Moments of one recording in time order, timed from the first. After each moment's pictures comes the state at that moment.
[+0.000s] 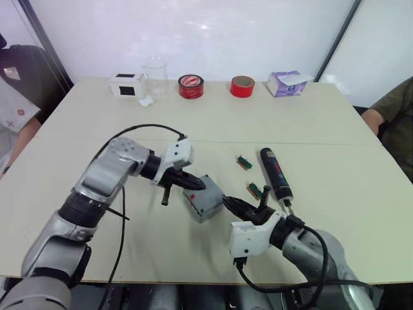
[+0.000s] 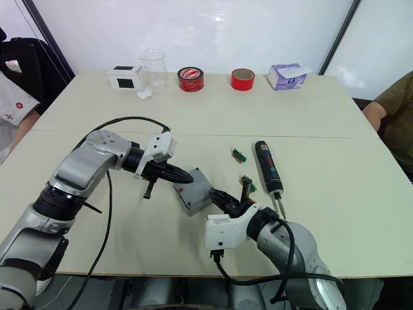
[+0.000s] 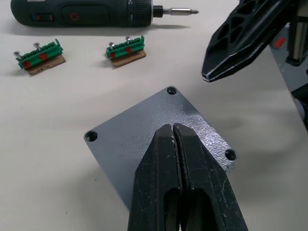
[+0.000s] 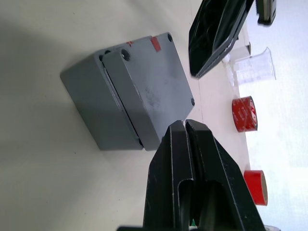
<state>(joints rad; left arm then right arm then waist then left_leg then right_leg) -0.73 0.64 -0.33 -0.05 -0.28 0.62 -1.36 0.11 -0.44 0.27 -0.74 -0.77 0.03 0.74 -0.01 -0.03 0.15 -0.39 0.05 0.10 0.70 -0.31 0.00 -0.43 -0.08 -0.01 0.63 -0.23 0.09</state>
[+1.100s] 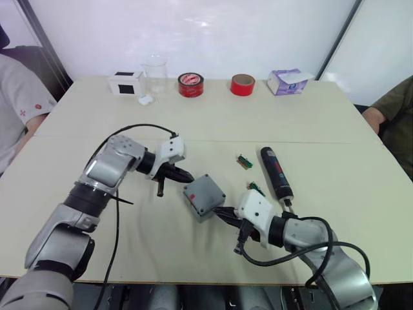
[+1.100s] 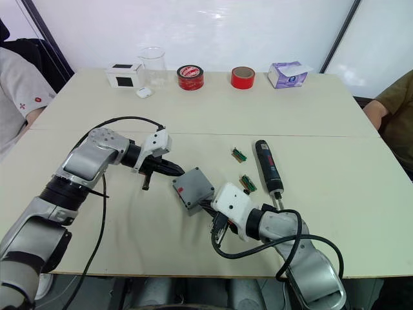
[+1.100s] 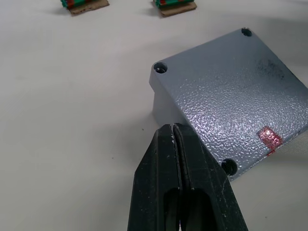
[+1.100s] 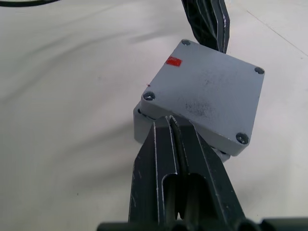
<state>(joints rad) -0.78 0.63 -0.36 0.22 -0.16 0.49 -1.36 -0.02 -0.43 0.25 -0.82 0.01 0.81 0.77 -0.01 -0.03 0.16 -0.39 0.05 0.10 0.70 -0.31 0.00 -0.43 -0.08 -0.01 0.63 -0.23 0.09</state>
